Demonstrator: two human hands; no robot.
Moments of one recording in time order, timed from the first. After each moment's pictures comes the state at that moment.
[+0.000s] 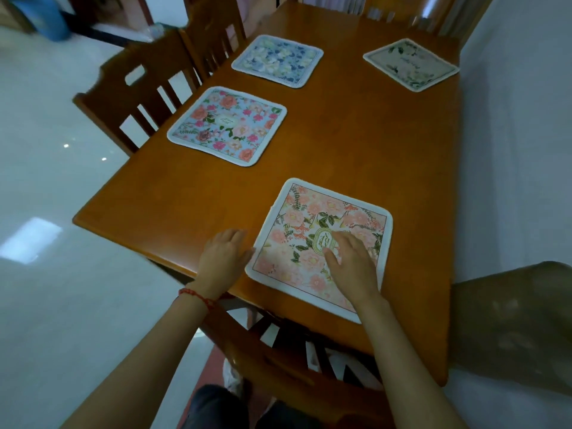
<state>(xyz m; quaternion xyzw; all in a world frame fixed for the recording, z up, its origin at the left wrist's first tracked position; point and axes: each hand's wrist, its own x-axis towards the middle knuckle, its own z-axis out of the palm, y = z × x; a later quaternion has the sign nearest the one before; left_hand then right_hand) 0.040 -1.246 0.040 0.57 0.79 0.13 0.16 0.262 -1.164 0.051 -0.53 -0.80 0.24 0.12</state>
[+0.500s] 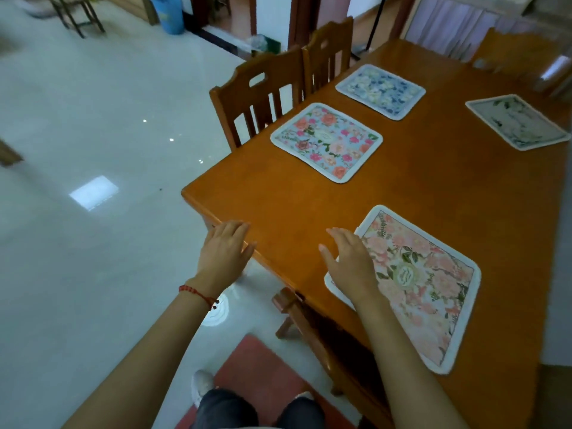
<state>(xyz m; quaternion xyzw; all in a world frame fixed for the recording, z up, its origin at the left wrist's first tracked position) -0.089 -1.354 0.054 0.51 0.85 0.15 0.01 0.099 -1.215 0.072 -0.39 -0.89 0.21 0.09</state>
